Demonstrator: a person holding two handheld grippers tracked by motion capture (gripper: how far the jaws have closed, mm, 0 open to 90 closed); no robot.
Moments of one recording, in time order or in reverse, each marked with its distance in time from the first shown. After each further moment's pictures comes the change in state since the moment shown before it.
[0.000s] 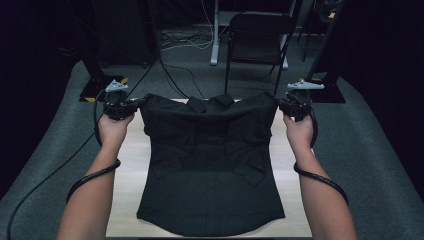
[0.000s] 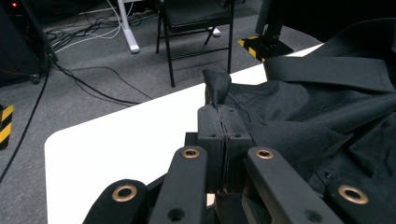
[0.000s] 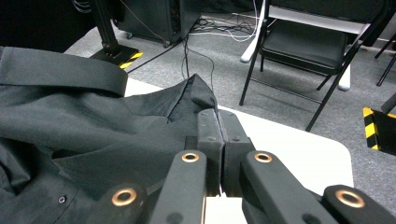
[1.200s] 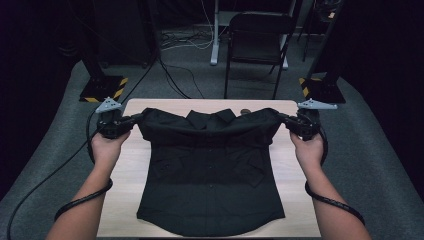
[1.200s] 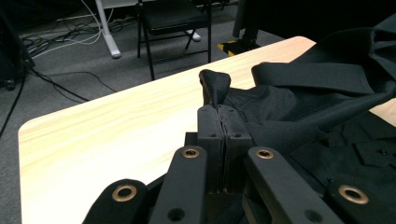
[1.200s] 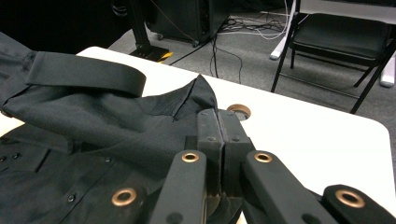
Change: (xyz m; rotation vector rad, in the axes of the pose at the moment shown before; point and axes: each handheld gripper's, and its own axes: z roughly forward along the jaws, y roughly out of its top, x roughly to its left) left arm -0.019 -0.041 -0.033 -0.042 -0.079 0.010; right arm 0.000 -0.045 -0.038 -0.015 0.130 0.027
